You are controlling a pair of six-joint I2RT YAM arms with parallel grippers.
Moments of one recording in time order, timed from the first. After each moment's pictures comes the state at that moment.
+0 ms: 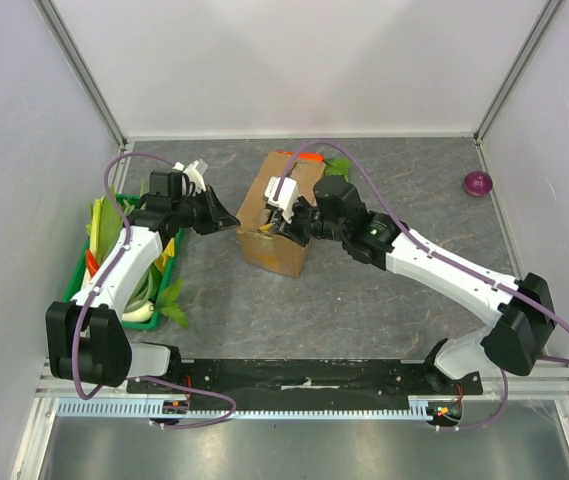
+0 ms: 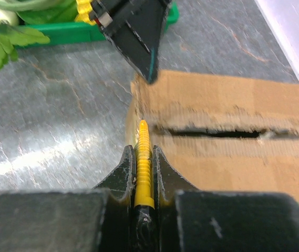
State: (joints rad) left arm -0.14 1.33 1.01 -0.41 0.53 -0.45; right arm 0.84 1.45 1.24 -0.18 -0.26 -0.31
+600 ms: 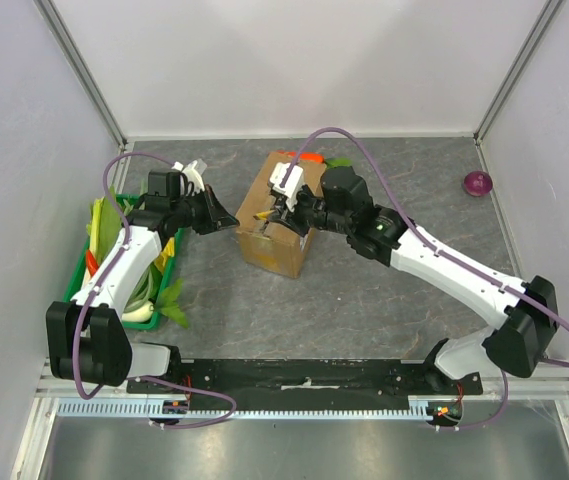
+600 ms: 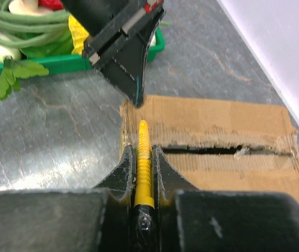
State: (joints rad) left arm -0.13 1.33 1.01 -0.41 0.55 -0.44; right arm 0.82 1.42 1.28 -0.17 -0.26 -0.29
